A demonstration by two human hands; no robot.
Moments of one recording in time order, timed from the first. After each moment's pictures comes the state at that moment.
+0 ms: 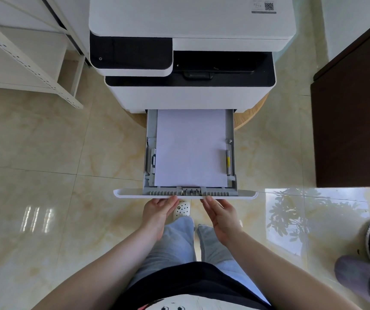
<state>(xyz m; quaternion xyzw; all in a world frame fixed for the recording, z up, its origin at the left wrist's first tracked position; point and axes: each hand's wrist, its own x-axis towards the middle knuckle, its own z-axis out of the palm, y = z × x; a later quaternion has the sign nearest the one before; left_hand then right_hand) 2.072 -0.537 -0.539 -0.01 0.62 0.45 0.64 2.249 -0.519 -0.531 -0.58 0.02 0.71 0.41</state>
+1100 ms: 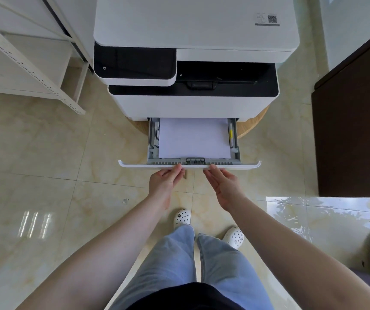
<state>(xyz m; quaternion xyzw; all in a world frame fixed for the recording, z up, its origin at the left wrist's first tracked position) 2.074 -0.440 -0.531 0.01 0.61 0.50 0.62 2.238 -0.417 -0.530 -0.57 -0.06 0.71 0.42</state>
